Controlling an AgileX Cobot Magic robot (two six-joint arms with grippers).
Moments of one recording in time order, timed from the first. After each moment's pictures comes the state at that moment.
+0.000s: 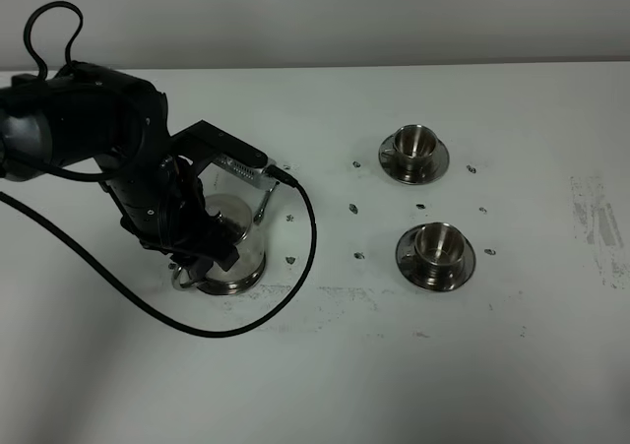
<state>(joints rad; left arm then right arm) -0.44 1.89 -1.24 0.01 0.82 0.19 0.03 -0.01 -0.50 0.11 1.09 -0.13</state>
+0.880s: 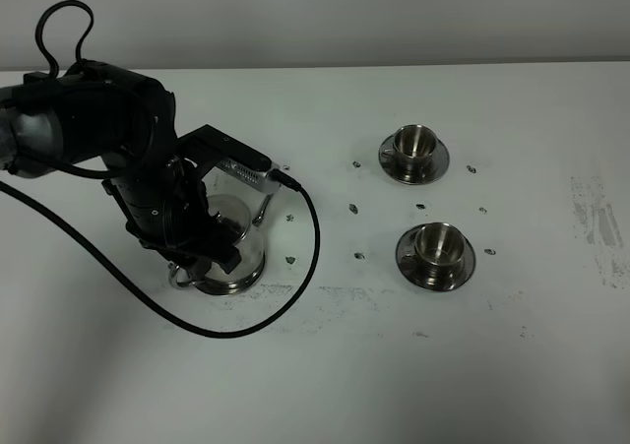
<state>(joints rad) -0.44 1.92 -1.26 0.01 0.86 0.19 0.03 -0.01 -0.50 0.11 1.09 -0.13</state>
